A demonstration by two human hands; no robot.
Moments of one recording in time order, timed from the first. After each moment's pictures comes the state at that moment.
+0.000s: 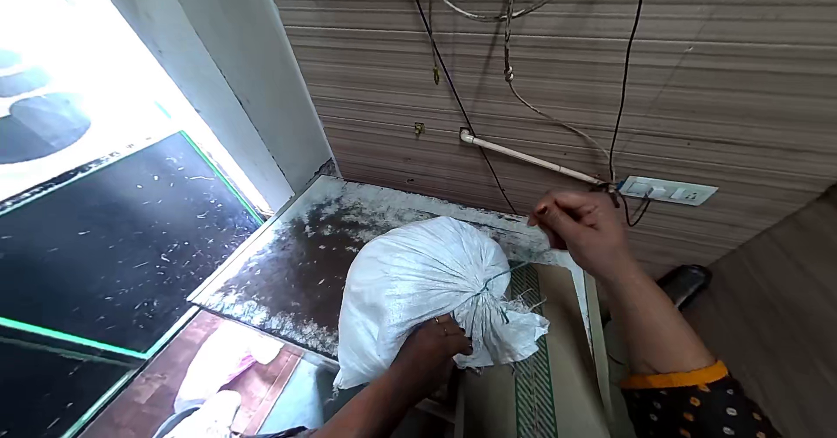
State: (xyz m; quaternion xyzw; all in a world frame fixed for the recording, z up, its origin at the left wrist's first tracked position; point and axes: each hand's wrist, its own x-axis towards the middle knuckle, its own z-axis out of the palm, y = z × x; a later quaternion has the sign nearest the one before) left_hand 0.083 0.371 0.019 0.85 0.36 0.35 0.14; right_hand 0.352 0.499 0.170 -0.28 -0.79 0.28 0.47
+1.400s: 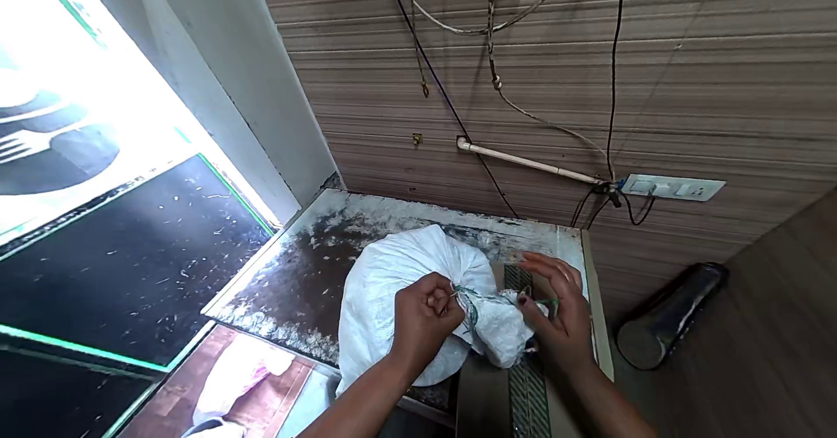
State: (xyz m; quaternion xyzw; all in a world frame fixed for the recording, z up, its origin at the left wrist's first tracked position) left_hand 0.111 0.397 0.082 0.65 0.49 0.53 0.25; right_hand 0.348 0.420 0.061 -0.43 -0.72 0.12 0.54
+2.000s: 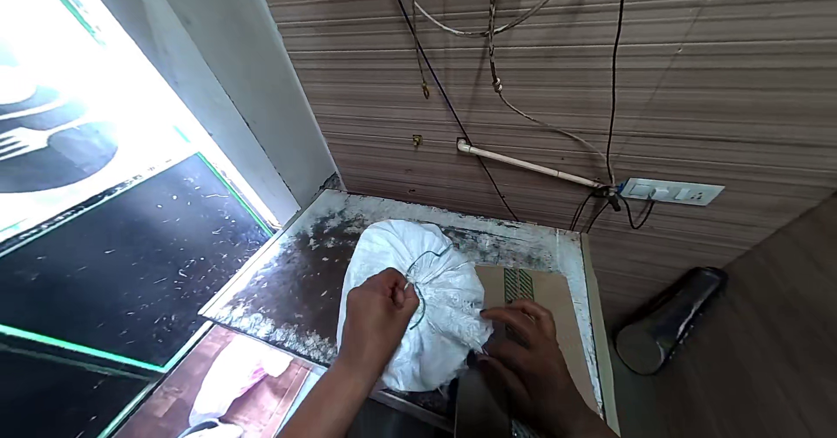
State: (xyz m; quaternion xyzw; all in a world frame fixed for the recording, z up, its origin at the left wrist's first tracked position) left_hand 0.064 0.385 0.116 0.67 0.63 0.39 0.01; right_hand 0.324 0.374 0.048 -0.33 -0.83 0.07 0.45
